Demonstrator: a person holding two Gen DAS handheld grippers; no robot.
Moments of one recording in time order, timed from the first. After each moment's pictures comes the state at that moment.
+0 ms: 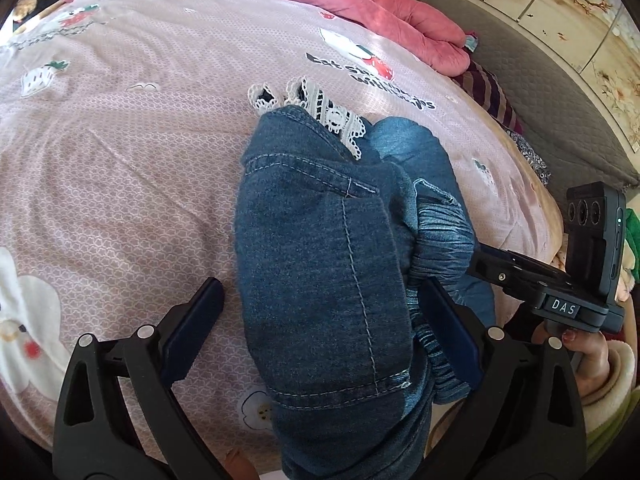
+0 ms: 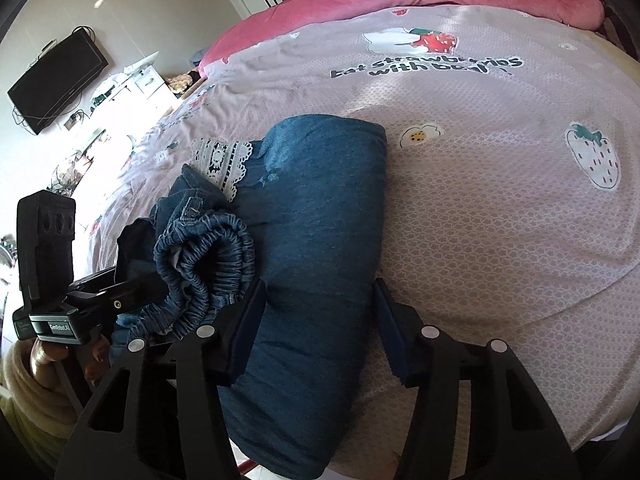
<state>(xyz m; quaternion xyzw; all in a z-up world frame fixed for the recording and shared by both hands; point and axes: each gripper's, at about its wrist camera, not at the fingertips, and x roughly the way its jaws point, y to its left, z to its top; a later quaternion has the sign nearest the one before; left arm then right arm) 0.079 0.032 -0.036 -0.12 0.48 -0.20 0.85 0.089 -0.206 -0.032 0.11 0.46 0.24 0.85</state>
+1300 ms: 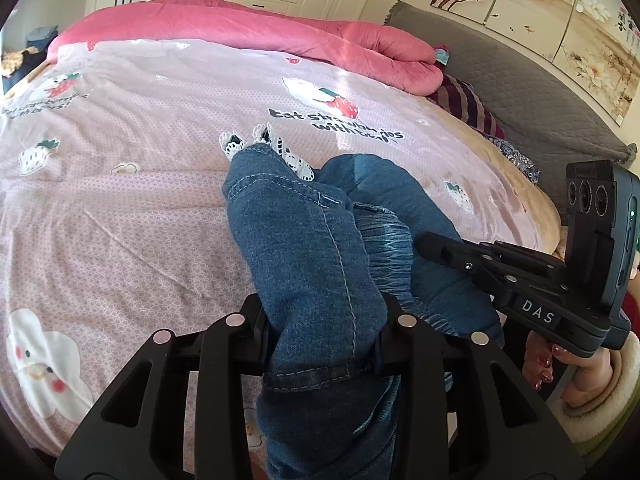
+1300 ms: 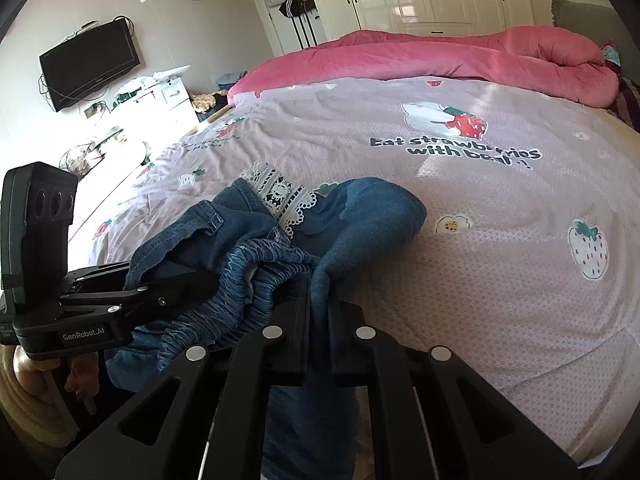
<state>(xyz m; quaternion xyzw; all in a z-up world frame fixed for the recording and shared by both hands) 0.068 0.008 0.004 -0.07 0.40 -0.21 0.89 0.078 -0.177 0.011 0.05 0.36 0.25 0.90</state>
